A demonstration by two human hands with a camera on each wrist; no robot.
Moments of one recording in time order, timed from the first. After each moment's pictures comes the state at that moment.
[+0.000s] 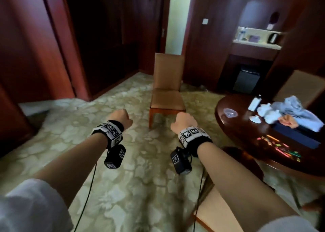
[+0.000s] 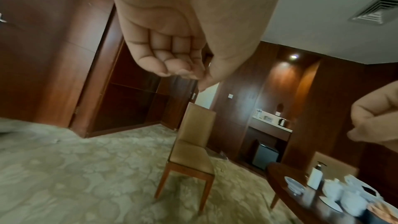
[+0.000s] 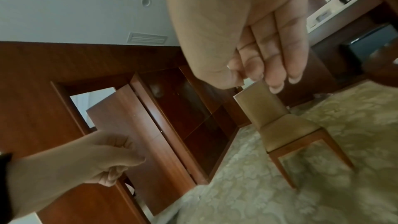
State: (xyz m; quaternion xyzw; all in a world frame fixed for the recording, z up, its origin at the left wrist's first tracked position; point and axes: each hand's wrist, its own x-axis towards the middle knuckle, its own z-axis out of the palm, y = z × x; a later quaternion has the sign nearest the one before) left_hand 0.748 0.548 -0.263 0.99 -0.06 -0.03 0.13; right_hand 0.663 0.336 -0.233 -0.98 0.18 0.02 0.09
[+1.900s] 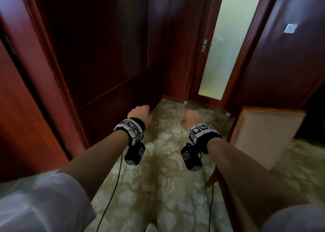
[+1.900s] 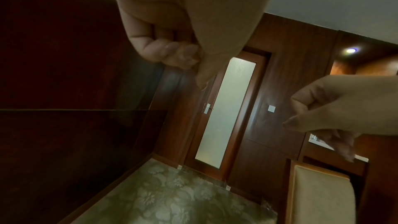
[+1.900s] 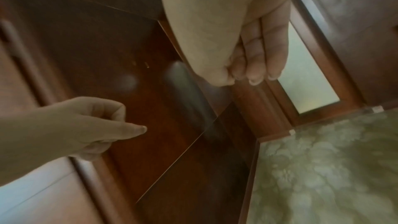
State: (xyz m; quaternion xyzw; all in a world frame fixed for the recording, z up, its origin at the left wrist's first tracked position) left_hand 2.092 0.699 -0.278 0.98 -0.12 0.01 0.16; right_hand 2.039 0.511 -0.271 -0.98 0.16 0.03 0.08
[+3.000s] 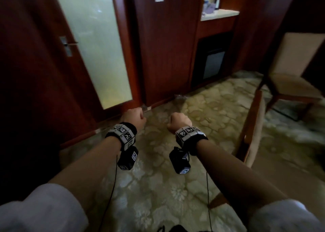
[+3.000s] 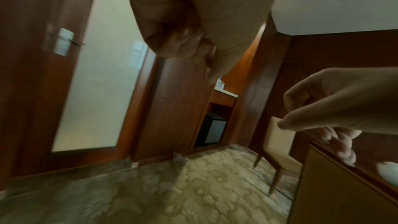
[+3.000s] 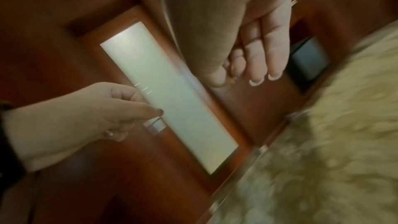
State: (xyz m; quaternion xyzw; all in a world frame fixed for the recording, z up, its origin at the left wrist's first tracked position) left_hand 2.706 0.210 -0.291 0.82 -0.54 -0.09 0.14; right_hand 2.542 0.149 -0.303 -0.81 0.56 -0.03 0.18
